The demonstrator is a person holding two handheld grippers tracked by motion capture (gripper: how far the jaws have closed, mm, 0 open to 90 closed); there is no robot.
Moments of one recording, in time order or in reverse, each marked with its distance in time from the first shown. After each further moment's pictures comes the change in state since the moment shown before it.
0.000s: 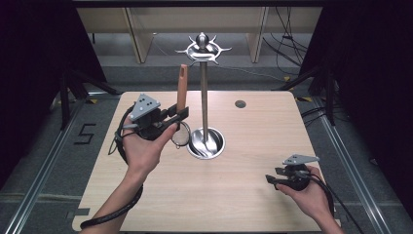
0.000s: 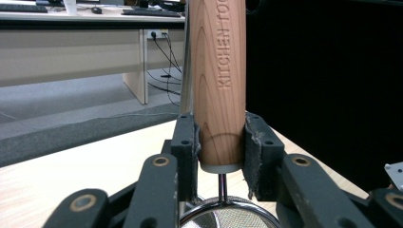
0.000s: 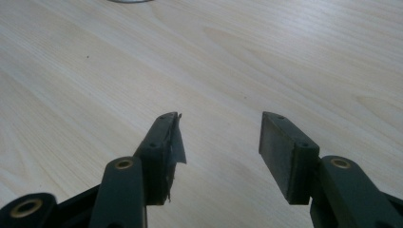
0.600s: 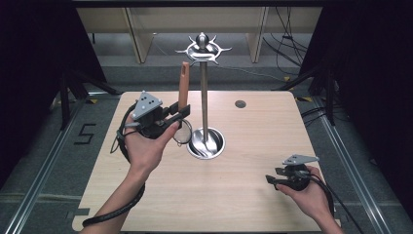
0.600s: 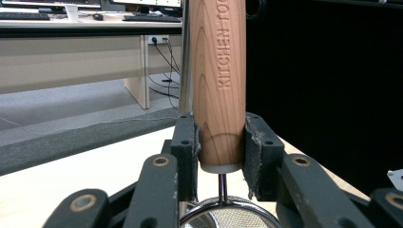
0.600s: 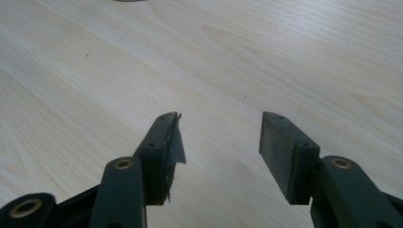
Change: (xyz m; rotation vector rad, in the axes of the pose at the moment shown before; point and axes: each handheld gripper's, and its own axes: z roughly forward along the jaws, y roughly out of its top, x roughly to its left) left arm -0.002 0.003 0.003 -0.014 0.003 0.011; right arm 0.001 0.000 -0.001 0.011 0.003 0.022
